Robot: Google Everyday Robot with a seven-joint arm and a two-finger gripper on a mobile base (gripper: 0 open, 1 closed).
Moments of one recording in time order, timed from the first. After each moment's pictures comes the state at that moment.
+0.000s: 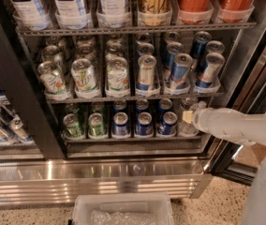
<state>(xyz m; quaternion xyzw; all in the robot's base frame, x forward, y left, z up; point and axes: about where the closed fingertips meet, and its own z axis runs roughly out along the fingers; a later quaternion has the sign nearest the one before) 0.647 -0.252 0.630 0.04 0.91 0.06 0.40</state>
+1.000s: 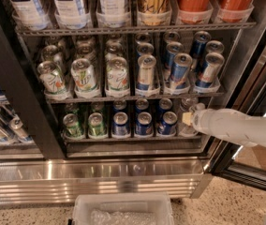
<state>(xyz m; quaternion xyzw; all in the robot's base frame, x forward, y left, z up) 0.636 -0.243 0.634 0.03 0.92 0.07 0.39</state>
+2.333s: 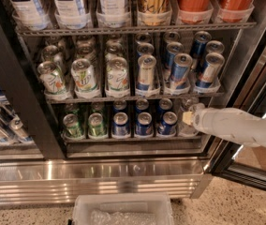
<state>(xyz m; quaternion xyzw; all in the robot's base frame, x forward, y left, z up) 0.628 -0.233 0.651 0.01 0.91 0.09 0.40</state>
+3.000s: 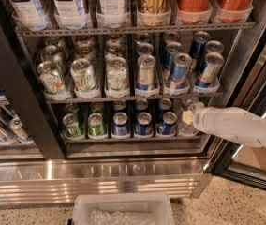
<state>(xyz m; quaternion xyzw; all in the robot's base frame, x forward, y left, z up) 0.623 -0.223 0.663 0.00 0.91 0.11 0.40</state>
